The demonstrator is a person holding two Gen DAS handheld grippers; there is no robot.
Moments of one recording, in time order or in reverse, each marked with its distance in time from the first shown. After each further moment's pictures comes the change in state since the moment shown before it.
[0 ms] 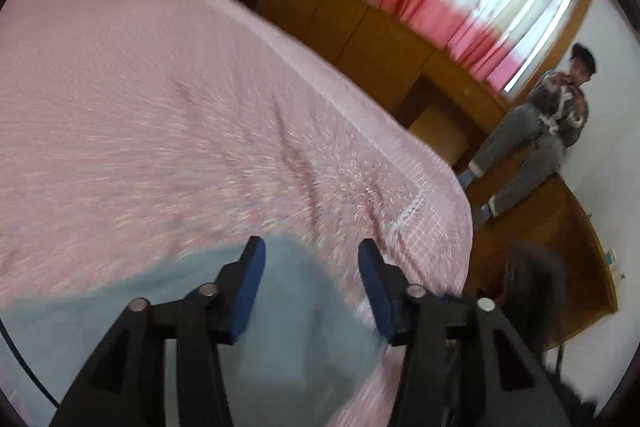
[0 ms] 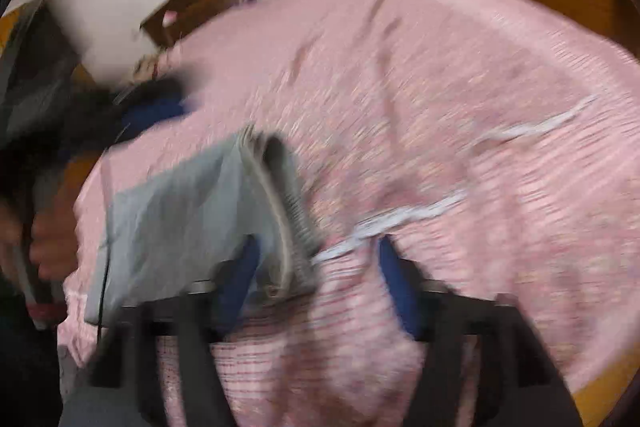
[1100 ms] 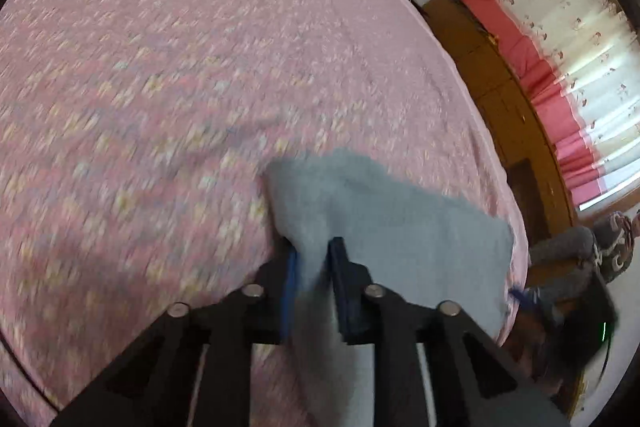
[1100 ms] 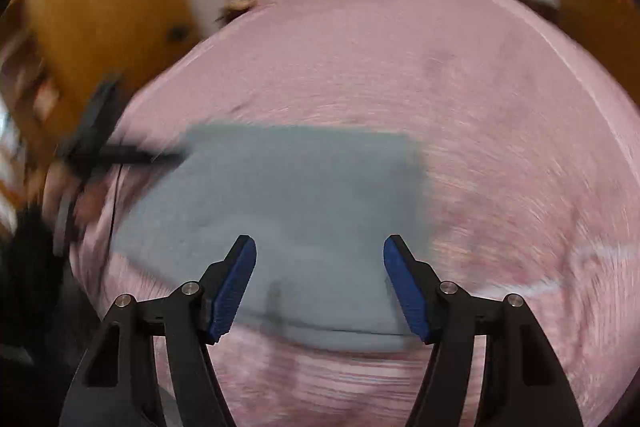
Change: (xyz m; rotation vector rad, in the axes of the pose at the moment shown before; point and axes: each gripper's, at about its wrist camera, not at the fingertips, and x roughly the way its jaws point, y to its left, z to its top) left arm -0.047 0.200 -0.074 -0.519 0.048 0.208; right arm 0.055 0.114 -0.012 -0.560 0.163 0.131
